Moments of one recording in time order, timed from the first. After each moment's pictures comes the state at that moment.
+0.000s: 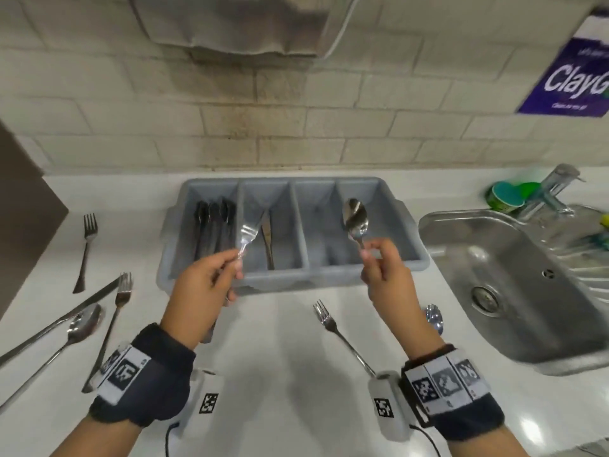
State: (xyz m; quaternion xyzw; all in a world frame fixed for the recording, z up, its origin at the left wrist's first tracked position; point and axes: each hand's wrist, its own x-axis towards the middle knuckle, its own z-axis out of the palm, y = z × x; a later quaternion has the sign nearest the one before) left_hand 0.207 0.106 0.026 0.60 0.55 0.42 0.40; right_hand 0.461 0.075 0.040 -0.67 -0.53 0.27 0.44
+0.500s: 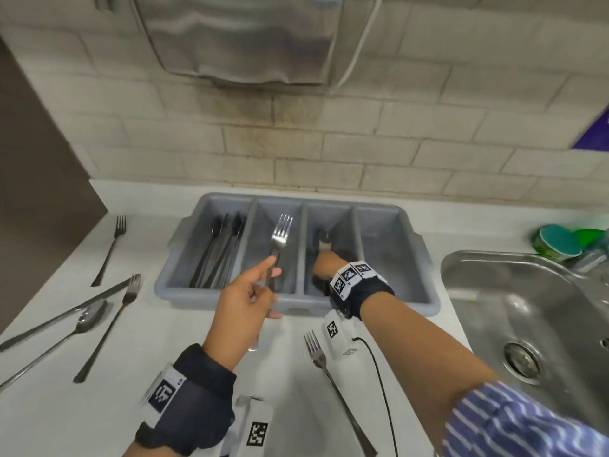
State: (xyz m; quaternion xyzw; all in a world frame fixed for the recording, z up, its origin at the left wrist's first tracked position) left_hand 0.300 0.102 0.034 0.49 0.56 0.47 0.48; right_hand 0.449 0.242 -0.008 -0.68 -0.66 0.32 -0.03
